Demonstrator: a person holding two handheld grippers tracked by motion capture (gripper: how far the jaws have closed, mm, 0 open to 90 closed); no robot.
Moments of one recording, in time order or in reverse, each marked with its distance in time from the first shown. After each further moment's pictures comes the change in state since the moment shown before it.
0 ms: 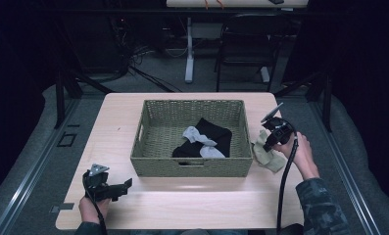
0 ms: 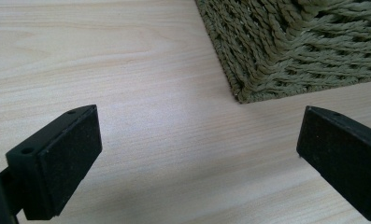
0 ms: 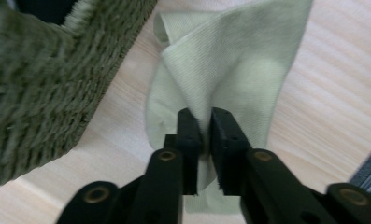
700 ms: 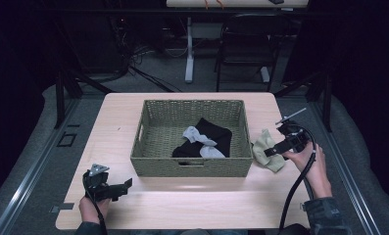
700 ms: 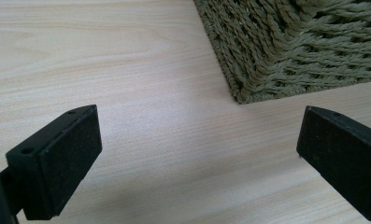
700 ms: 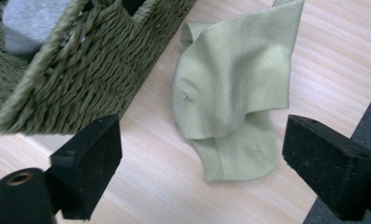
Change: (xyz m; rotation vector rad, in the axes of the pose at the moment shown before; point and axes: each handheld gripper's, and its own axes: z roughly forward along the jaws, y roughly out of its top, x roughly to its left) left arm 0.000 0.000 0.000 -0.002 -0.001 0.000; right arm 0.010 -0.053 -0.047 -0.217 0.031 0.012
